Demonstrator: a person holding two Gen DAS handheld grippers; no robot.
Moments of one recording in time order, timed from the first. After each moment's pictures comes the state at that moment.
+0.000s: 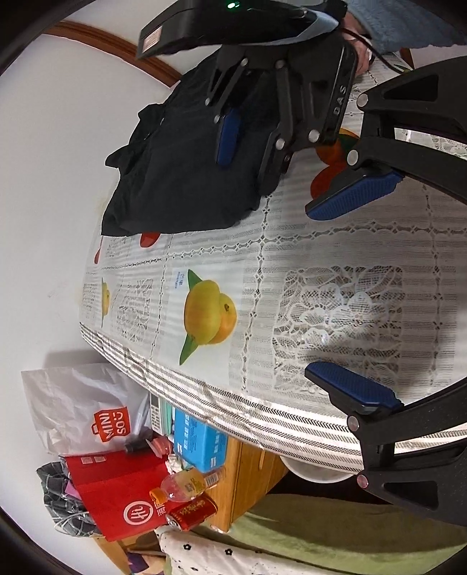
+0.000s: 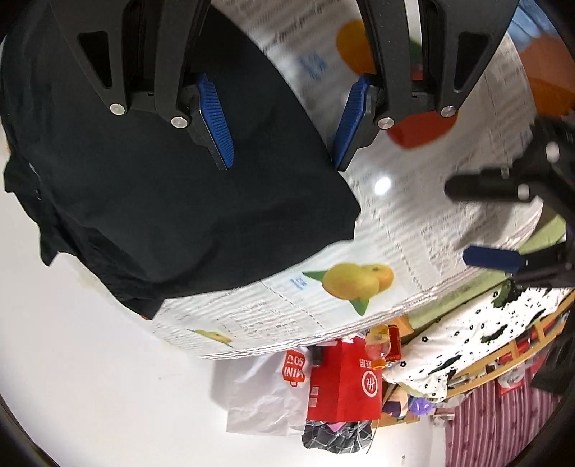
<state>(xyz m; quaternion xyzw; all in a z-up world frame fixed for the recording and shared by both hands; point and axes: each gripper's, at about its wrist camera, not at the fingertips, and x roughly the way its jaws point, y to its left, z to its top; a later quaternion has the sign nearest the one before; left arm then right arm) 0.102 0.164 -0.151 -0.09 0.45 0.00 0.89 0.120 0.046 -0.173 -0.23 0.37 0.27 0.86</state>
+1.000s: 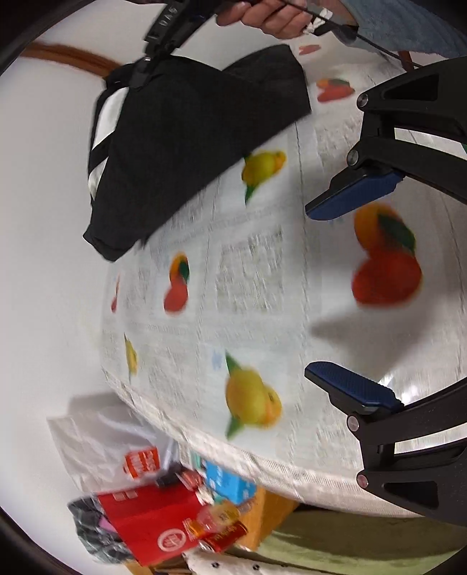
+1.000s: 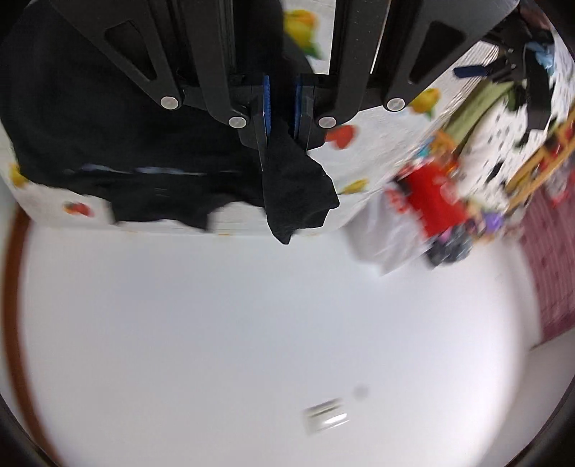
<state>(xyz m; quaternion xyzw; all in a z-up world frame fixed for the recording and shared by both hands) 0.123 0.095 -0.123 -0.08 0.43 -0.04 0.90 0.125 -0.145 -0.048 0.07 0.22 0.13 0.97</state>
